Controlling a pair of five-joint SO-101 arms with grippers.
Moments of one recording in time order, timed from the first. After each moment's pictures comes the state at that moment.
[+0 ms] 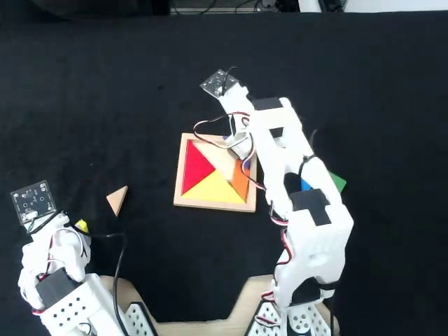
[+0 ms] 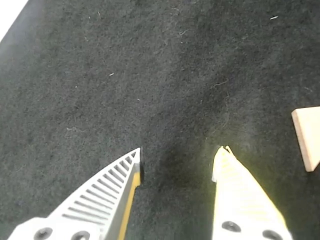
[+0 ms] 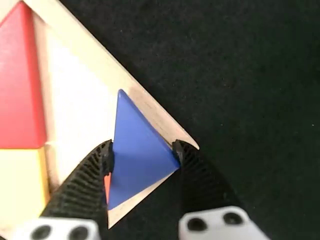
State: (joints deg) left arm -42.5 -101.4 94.8 66.9 -14.8; right arm -11.5 22.8 3.6 58.7 32.8
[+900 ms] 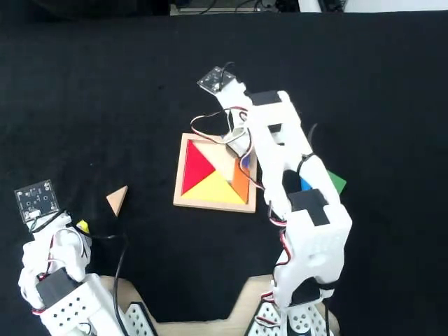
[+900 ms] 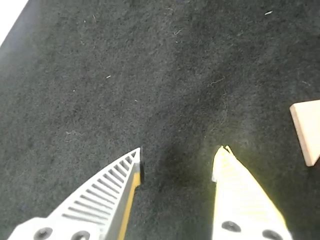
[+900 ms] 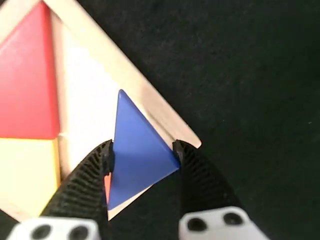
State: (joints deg) left arm -42.1 -101.4 94.8 66.9 -16.9; right arm -12.6 22.8 -1.8 64.9 31.9
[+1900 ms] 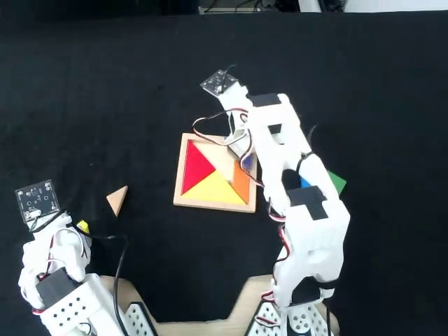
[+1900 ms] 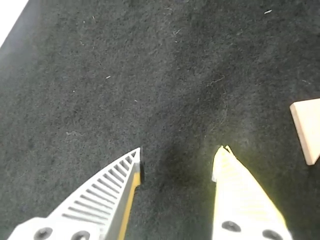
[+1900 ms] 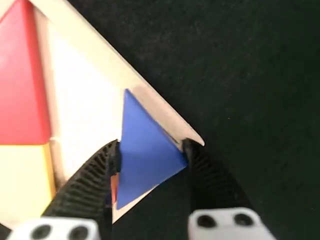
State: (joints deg) left arm -42.1 -101.4 94.8 66.9 -17.5; right arm -11.7 25.4 -0.7 63.5 31.3
